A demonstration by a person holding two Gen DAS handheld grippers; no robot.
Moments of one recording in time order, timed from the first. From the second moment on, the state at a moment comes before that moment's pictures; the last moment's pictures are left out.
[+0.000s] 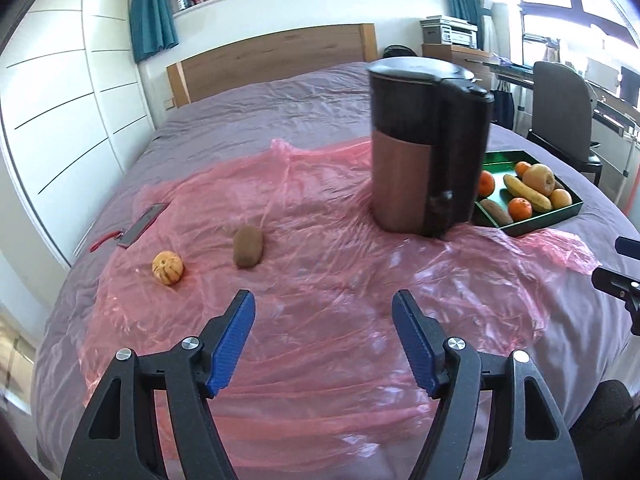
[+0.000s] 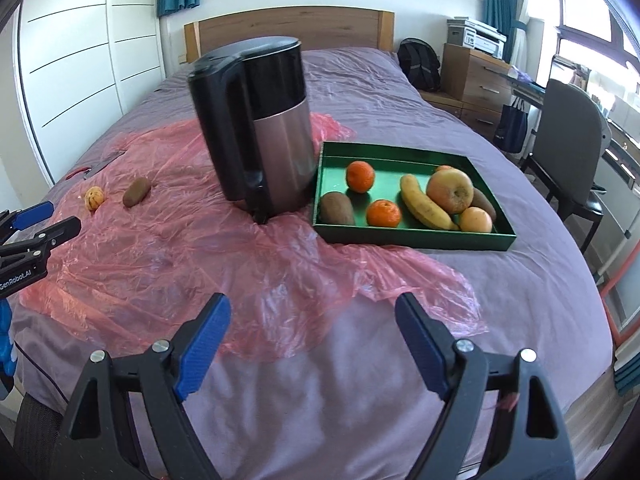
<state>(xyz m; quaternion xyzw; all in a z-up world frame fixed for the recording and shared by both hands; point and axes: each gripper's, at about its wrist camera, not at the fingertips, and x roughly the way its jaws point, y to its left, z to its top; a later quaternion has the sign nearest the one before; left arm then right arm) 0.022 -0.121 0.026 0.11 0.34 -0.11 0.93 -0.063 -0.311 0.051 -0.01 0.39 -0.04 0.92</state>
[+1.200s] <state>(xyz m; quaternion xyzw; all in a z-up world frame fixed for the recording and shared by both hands) 0.229 0.089 -0.072 0.02 0.43 -0.02 0.90 0.185 -0.046 -0.026 -0.01 0.44 0.18 0.88</state>
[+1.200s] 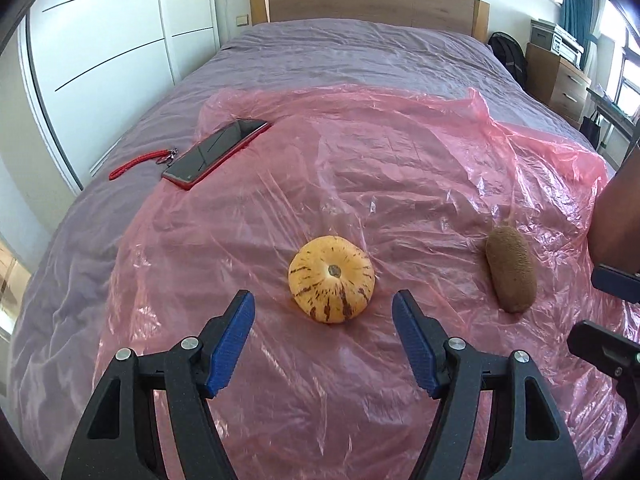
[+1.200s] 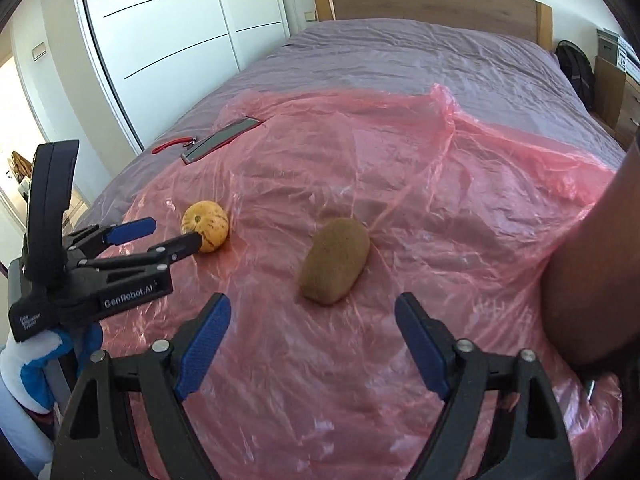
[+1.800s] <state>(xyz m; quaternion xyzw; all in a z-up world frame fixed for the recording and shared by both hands) 0.265 0.086 -0.109 0.03 0.45 -0.05 0.89 0.241 -0.040 -0.075 0.04 0.46 0.15 0.87</state>
